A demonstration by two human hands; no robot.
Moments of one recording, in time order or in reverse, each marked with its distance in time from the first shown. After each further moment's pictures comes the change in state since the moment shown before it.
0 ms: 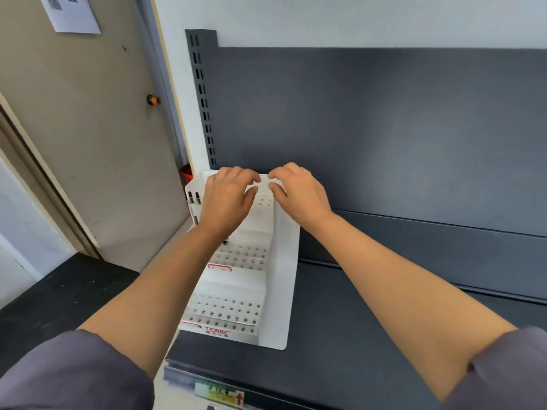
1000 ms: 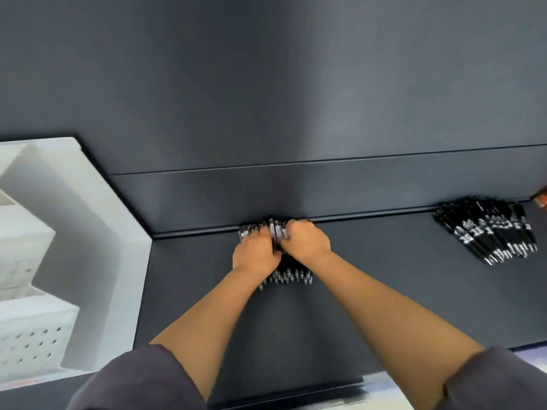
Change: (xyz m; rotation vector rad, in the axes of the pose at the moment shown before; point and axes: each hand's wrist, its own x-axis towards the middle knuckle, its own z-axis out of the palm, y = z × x) left_hand -0.083 0.262 0.259 -0.144 -0.926 -0.132; right_hand -0.215 0.267 -0.012 -0.108 -0.504 0.817
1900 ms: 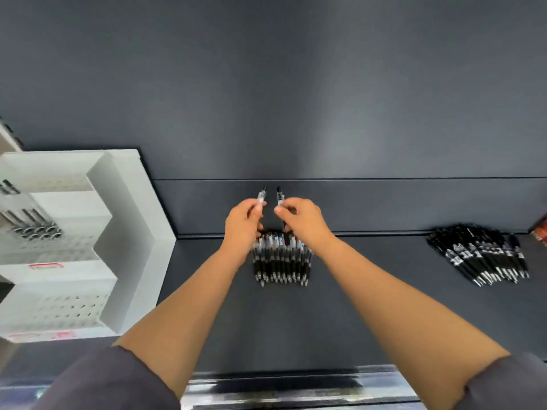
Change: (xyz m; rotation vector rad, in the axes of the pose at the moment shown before) left_hand -0.052 0.019 -0.079 -0.914 0.433 0.059; right_hand -0.050 -0.024 -0.076 0.606 0.204 -0.302
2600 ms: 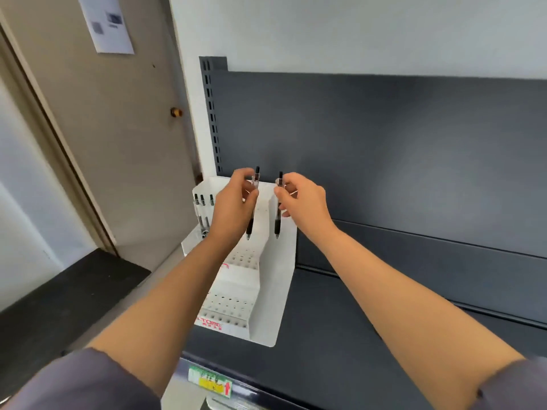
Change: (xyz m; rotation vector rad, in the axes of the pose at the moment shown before) left_hand -0.017 0.037 -0.276 0.383 0.488 0.319; right_hand 0.007 -0.237 0.143 0.164 -0.047 -0.406
